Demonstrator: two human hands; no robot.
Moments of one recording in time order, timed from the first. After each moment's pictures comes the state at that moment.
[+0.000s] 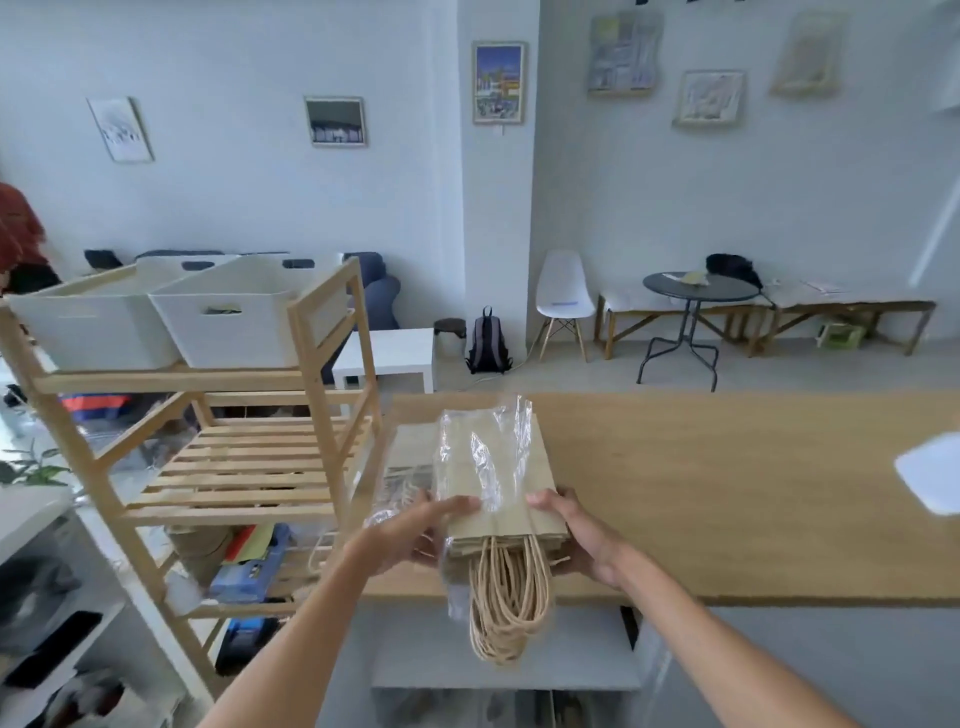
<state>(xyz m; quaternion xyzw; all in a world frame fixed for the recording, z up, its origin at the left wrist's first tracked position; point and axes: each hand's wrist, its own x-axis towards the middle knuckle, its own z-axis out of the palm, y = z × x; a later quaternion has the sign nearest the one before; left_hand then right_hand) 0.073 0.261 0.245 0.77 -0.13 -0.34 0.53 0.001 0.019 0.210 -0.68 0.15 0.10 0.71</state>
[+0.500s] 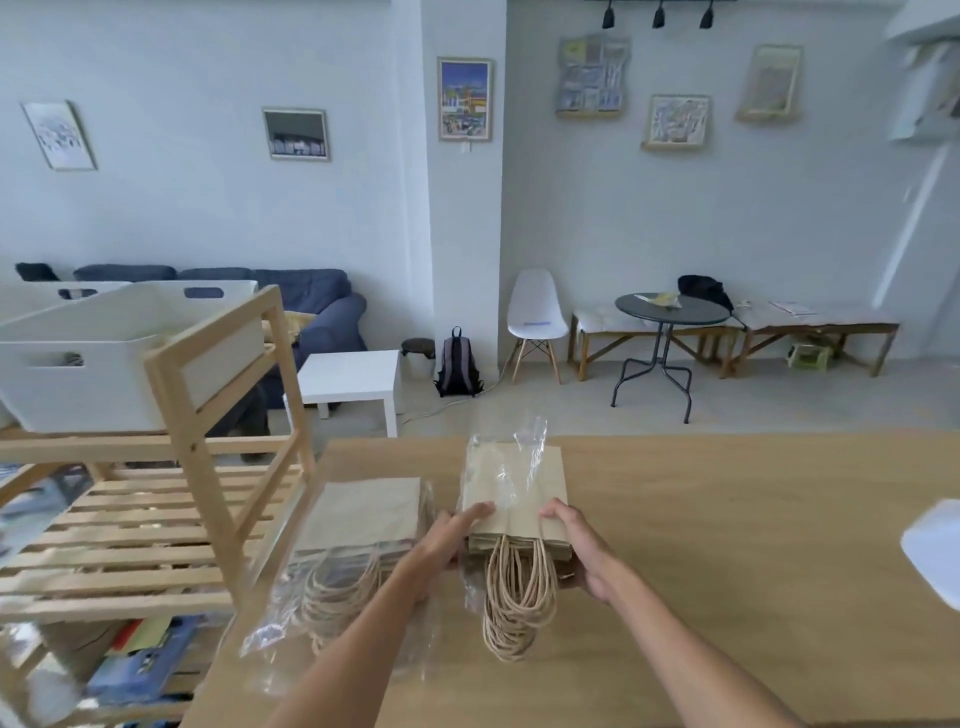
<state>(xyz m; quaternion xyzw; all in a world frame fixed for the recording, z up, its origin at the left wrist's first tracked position) 0.215 0.078 0.182 0.77 -0.13 -0.30 0.55 0.120 -0.122 0.201 -0.67 0.24 0.06 0.70</state>
